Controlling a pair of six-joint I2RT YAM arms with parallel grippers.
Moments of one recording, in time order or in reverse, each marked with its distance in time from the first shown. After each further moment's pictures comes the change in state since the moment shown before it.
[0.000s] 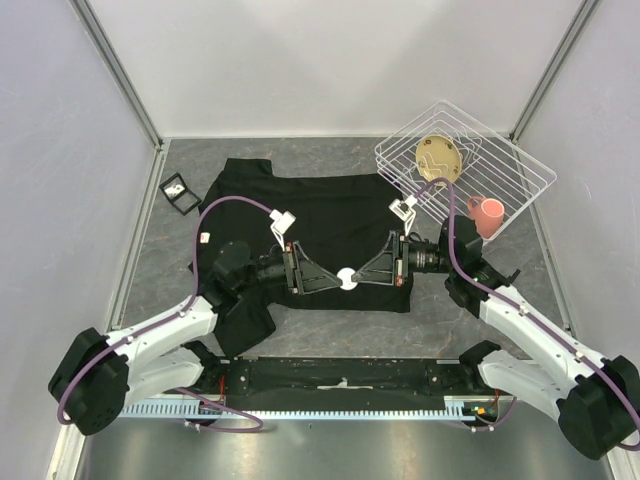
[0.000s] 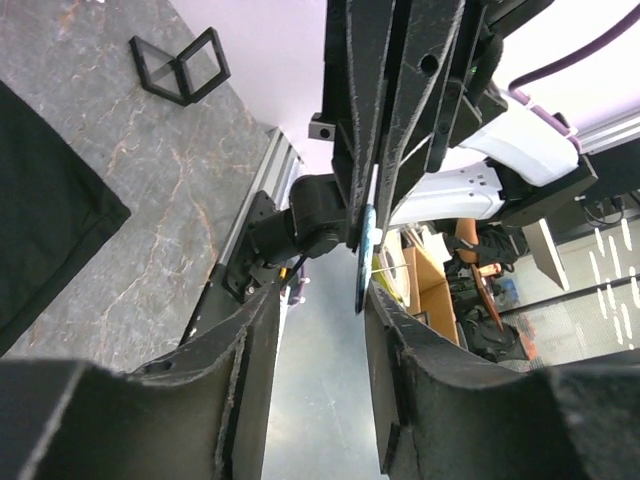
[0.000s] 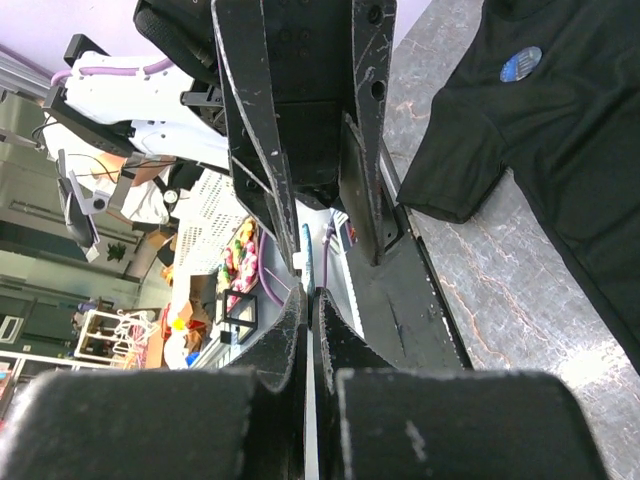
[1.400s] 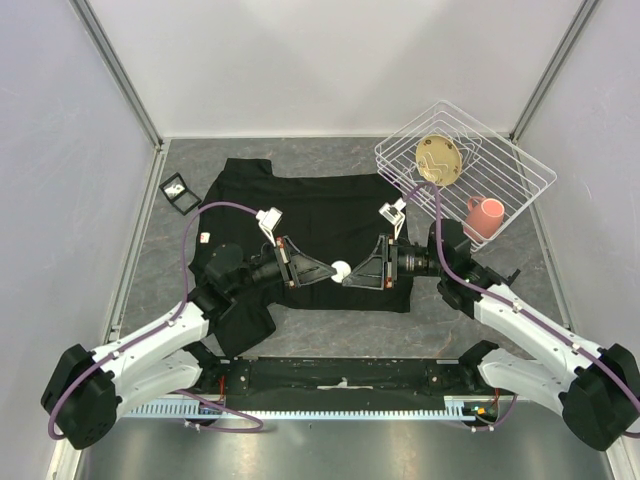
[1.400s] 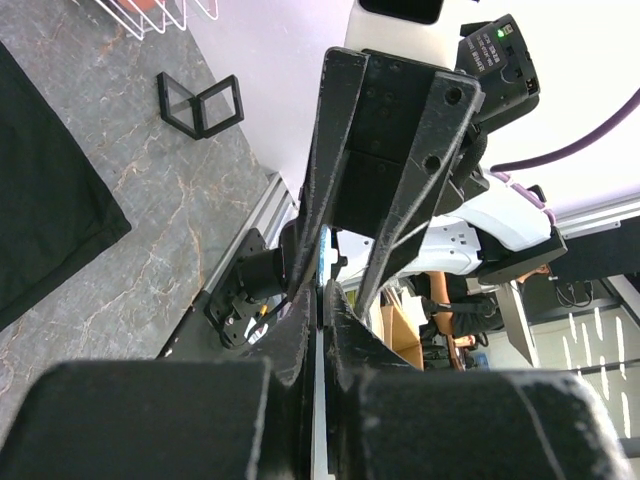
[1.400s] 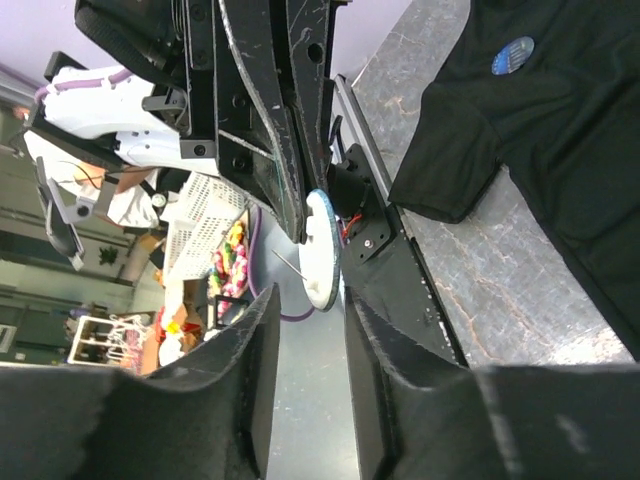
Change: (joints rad) left arm 0.000 -0.098 0.002 -0.089 -0.151 -0.128; right arm 0.085 0.039 0.000 0.012 0.093 -0.003
